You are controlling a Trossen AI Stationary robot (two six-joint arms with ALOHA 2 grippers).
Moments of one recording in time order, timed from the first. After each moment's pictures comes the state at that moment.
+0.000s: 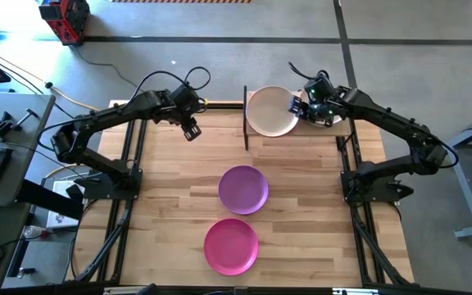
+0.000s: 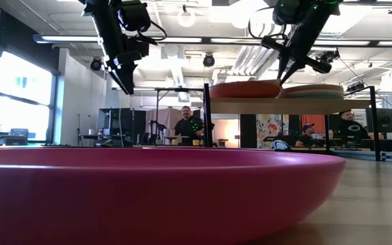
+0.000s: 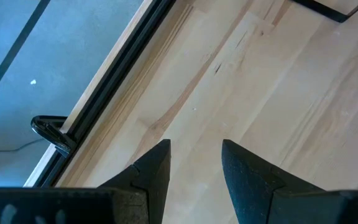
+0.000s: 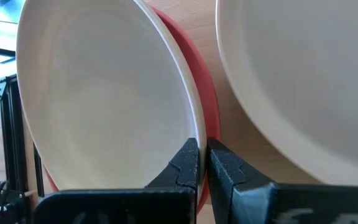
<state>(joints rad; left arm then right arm) 0.57 1.41 1.19 -0.88 -0.21 0.06 -0.68 1.27 1.16 -0.84 -0.02 1.06</state>
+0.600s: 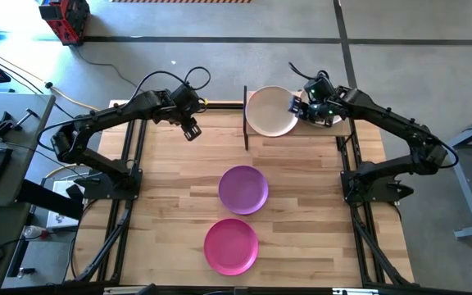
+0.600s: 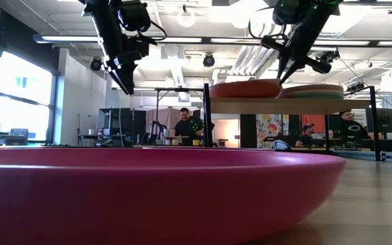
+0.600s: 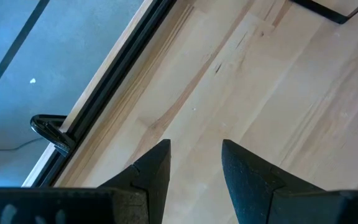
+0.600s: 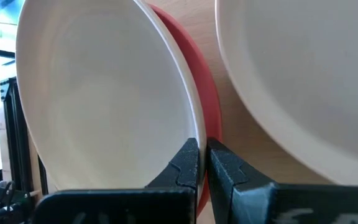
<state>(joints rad) 0.57 1.41 1.19 -0.88 -0.21 0.06 -0.68 1.27 1.16 -0.84 -0.03 1.08</state>
